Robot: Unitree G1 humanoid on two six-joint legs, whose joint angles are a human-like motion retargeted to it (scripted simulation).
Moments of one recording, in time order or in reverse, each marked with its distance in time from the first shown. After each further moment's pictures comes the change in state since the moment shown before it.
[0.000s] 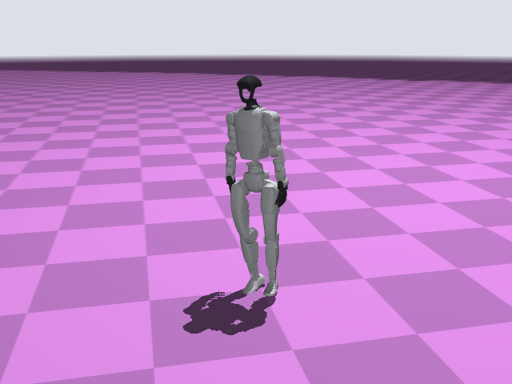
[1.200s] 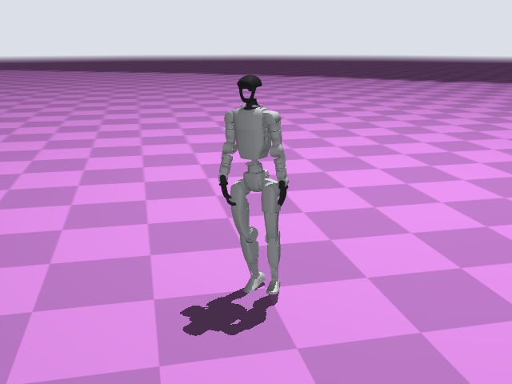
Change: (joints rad) left arm 0.033 -0.021 0.093 0.005 -0.109 -0.019 0.098; right arm -0.163 0.085 0.188 -0.244 0.067 -0.099 0.134; waist 0.046 -0.052 0.001; left_leg 0.015 -0.009 0.028 -0.021 0.013 -0.017; right_leg 0.002 -0.035 -0.002 0.002 0.021 0.050
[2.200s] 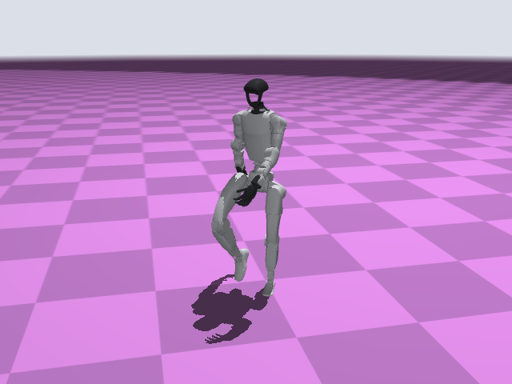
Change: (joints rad) left arm -0.684 0.109 -0.241 -0.410 -0.073 -0.079 -0.008; right arm 0.249 -0.205 -0.282 0.461 0.016 0.110 -0.229; waist -0.204 0.122 0.232; left_leg -0.068 0.131 -0.200 0.140 0.008 0.070; right_leg -0.925 0.016 -0.071 1.421 0.328 -0.047
